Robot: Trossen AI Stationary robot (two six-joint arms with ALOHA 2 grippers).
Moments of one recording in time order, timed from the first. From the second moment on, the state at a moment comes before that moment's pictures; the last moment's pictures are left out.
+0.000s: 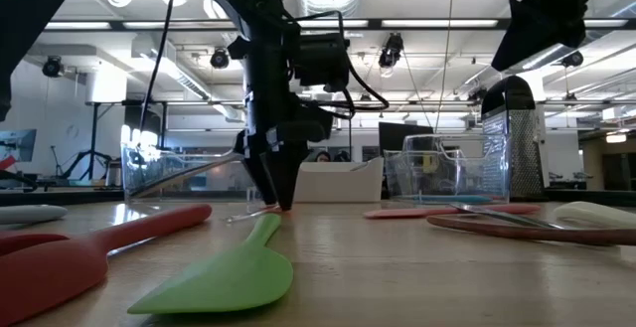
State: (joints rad) left arm 0.14 1.99 1.40 -0.79 -0.04 -0.37; right arm 0.32 0.99 0.86 -0.97 0.67 0.93
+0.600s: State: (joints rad) left arm 0.14 2.02 1.40 -0.77 -0.06 -0.33; right arm 0.32 0.99 0.86 -0.96 0.67 0.93
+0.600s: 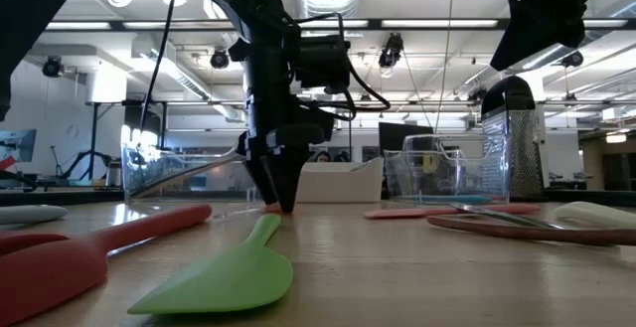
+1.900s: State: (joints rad) left arm 0.14 1.98 1.37 -0.68 -0.08 -0.34; right arm 0.32 0.99 0.86 -0.93 0.65 0.91
